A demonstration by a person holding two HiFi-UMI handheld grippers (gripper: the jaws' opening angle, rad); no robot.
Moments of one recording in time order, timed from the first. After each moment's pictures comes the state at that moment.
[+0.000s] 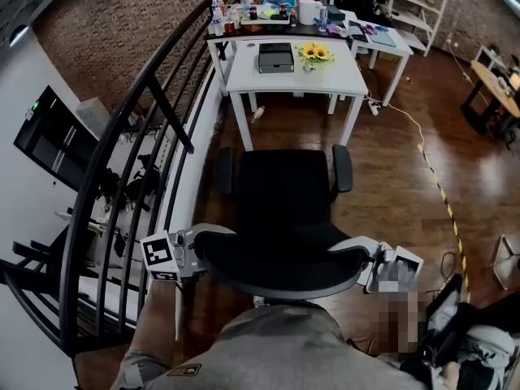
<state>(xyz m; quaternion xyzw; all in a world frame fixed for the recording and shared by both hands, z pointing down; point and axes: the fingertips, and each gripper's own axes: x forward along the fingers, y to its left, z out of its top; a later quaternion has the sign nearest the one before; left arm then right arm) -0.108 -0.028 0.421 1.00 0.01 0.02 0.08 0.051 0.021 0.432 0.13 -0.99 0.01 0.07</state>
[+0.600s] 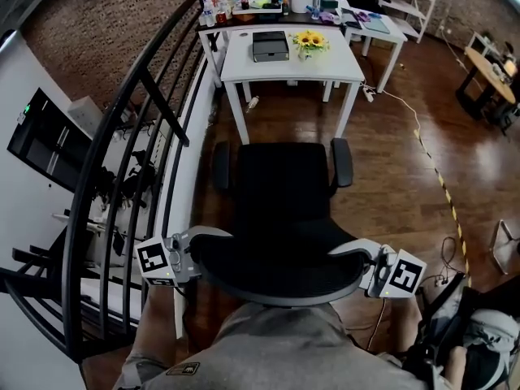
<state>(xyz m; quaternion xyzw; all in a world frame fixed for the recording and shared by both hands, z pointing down) -0.129 -0.010 0.422 1.00 0.03 0.02 0.08 0.028 0.047 0.432 0.15 -0.99 0.03 0.07</state>
